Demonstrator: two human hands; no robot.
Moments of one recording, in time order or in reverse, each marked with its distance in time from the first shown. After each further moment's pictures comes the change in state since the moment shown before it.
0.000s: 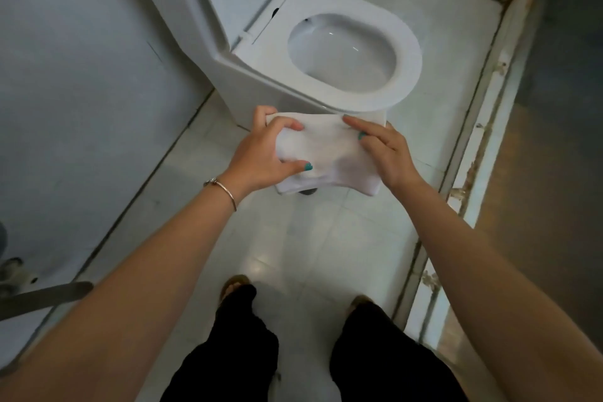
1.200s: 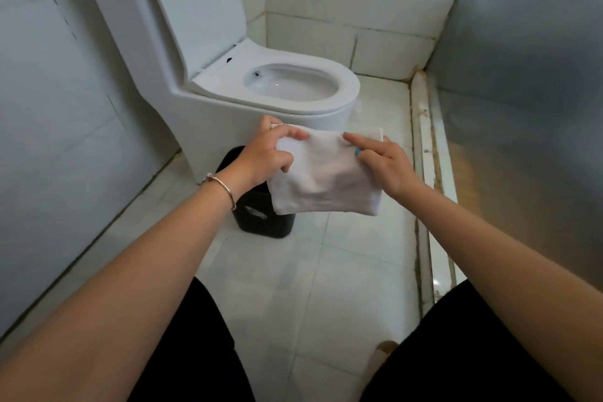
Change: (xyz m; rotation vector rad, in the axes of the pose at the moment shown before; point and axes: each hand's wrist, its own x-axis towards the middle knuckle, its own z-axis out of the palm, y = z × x) left_hand -0.040 -0.014 0.096 -0.255 -0.083 0.219; right_hand -0.092 0.108 0.003 -0.199 0.216 -0.157
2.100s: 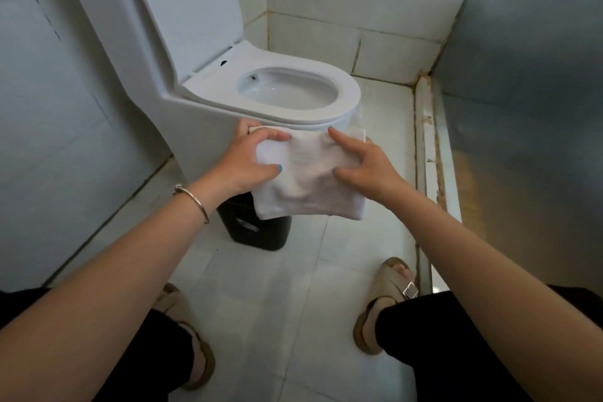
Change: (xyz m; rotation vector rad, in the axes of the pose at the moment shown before) left_hand 0.022 -0.017 -0.009 0.162 0.115 0.027; right_hand 0.034 -0.011 0.009 -0.069 -0.081 0.083
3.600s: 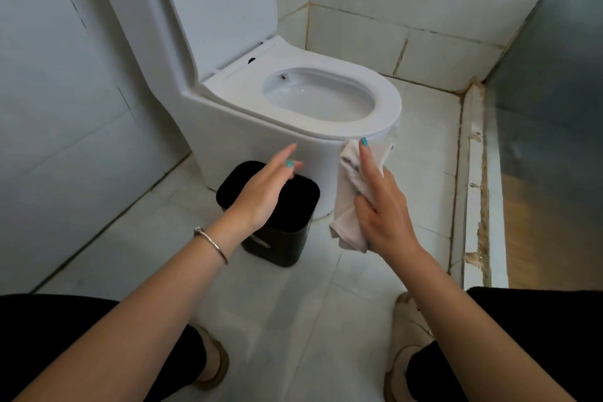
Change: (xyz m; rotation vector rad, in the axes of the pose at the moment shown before) left_hand 0.026 -0.043 0.040 -0.487 -0.007 -0.229; right_hand 0.032 0.039 0.035 -0.127 0.199 -0.272
